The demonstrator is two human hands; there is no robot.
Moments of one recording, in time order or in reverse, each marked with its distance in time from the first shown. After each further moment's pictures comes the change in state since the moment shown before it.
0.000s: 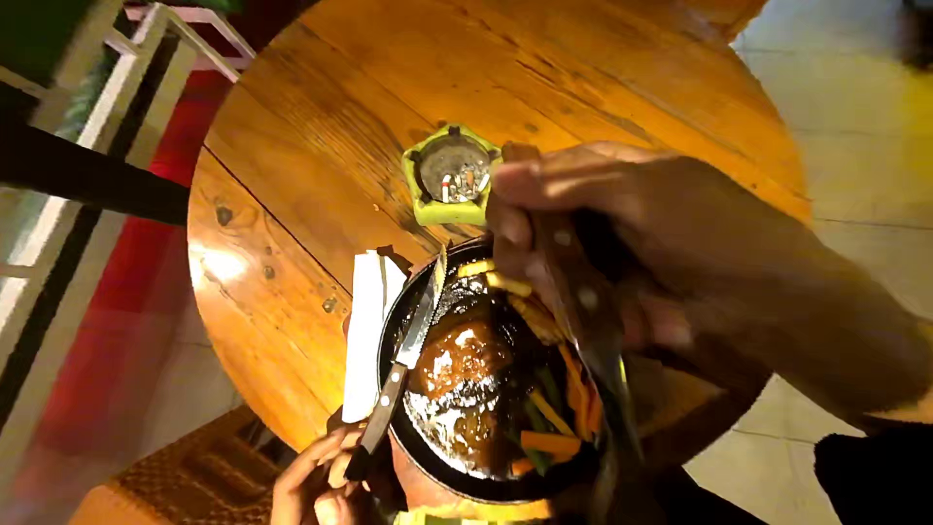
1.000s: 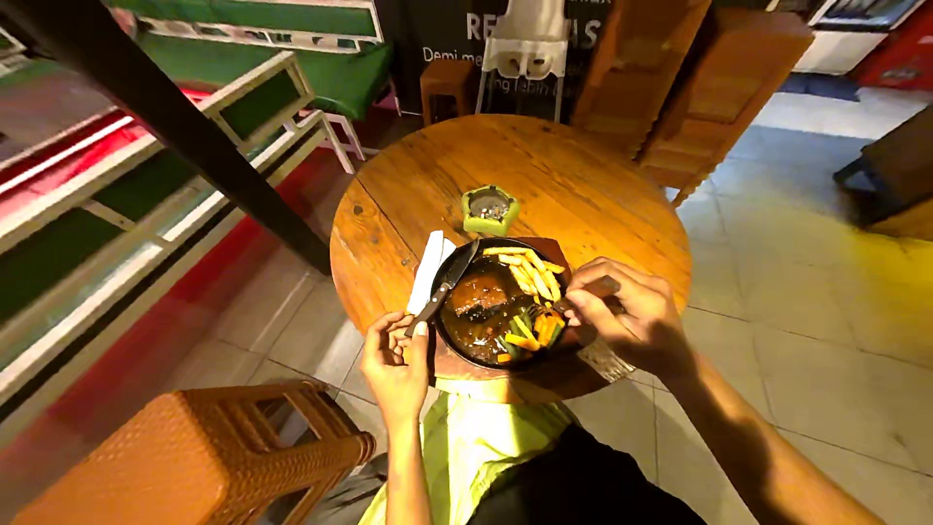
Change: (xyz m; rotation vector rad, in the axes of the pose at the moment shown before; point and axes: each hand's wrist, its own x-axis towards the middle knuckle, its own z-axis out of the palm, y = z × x) left_hand -0.005 -0.001 0.024 -0.052 0.202 0.111; right_hand -0.119 0.092 0.003 -1.095 0.277 -0.920
